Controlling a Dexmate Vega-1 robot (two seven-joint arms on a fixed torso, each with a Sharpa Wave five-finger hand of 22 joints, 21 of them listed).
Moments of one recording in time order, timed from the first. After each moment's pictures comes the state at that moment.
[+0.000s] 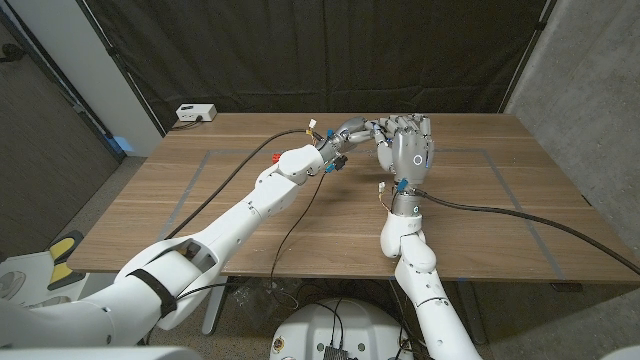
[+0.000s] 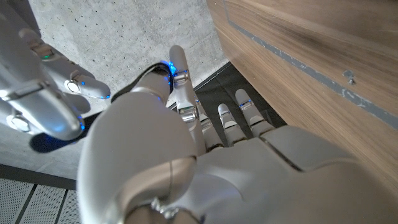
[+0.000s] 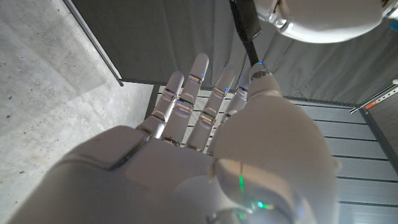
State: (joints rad) left arm 0.53 0.25 0.66 -1.25 -0.28 -0.20 -0.26; left_hand 1.13 0.07 0.41 -0.15 0.19 1.30 0.11 0.25 0.19 0.60 -0.21 0.25 0.24 0.14 -0.04 0.24 0.24 0.00 0.09 0.78 0.21; right arm -1.13 0.19 -0.09 -1.54 -1.55 0.15 -1.12; right_hand 1.09 0.14 0.12 -0.13 0.37 1.06 -0.18 0.42 0.27 0.79 -0.21 0.53 0.61 0.83 -0.10 0.24 0.57 0.14 -0.04 1.12 0.20
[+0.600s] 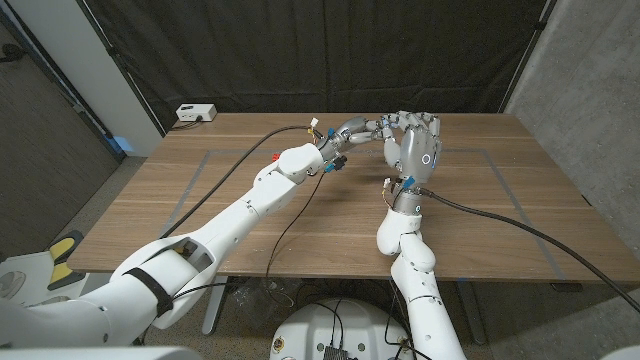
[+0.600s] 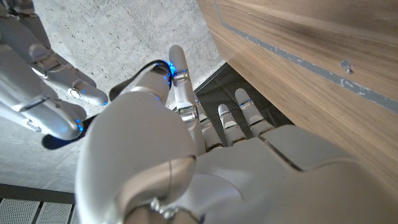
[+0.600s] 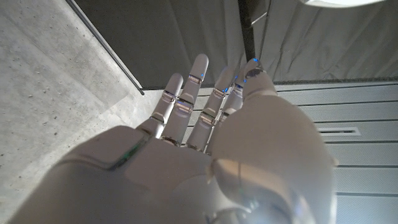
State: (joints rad) left arm 0.53 0.28 0.67 -1.28 -0.22 -0.20 -0.24; left_hand 1.13 0.06 0.42 -0.15 0.19 1.29 0.11 0.25 0.19 0.59 -0.21 0.24 0.24 0.14 -0.04 0.24 0.24 -0.01 0.09 0.79 0.21; right arm -1.13 0.34 0.04 -1.54 -1.54 0.33 -1.12; right_hand 1.11 0.16 0.16 -0.17 0.30 1.06 -0.13 0.42 0.27 0.78 -0.21 0.52 0.62 0.82 -0.10 0.23 0.57 0.11 -0.04 1.13 0.20
